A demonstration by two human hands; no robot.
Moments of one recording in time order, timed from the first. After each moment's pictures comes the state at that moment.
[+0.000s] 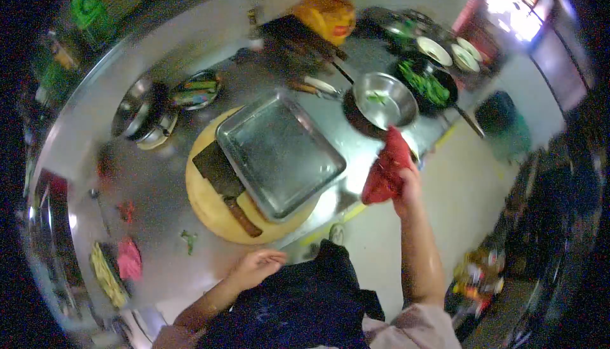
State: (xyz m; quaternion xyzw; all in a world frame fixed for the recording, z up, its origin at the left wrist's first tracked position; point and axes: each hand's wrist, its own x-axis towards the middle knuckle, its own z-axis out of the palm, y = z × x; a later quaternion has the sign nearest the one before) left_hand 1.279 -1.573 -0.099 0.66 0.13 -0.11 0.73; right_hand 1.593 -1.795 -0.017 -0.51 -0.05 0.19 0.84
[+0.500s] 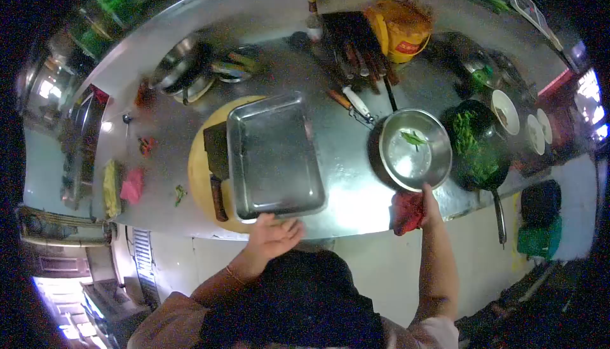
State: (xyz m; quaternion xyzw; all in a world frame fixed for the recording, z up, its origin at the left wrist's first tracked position) left_hand 1.472 -1.665 -0.116 -0.15 0.36 0.19 0.90; right_hand 1.872 -1.856 -0.157 -0.41 0.11 0.61 0.67
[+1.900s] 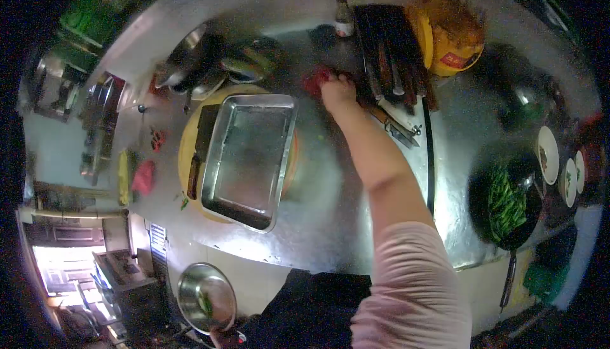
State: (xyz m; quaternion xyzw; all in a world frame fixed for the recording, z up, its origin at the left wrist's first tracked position) left_hand 1.297 -1.859 -0.061 0.04 0.76 0.38 0.53; right_hand 1.847 -1.371 -0.189 -0.76 -0.61 0.00 0.23
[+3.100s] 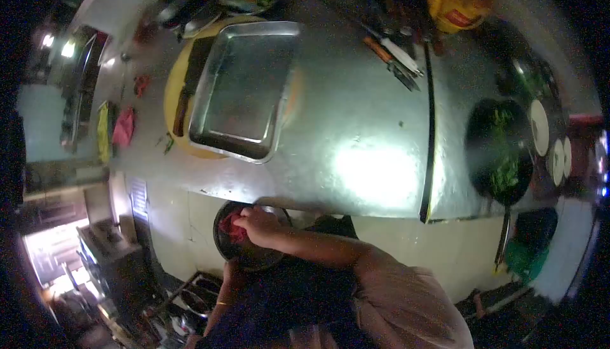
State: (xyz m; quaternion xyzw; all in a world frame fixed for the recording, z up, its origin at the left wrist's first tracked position) left_hand 1.290 -1.843 -0.170 0.39 0.72 0.15 0.56; right_hand 1.521 -1.729 -0.159 -0.48 -0.76 0.33 0.28
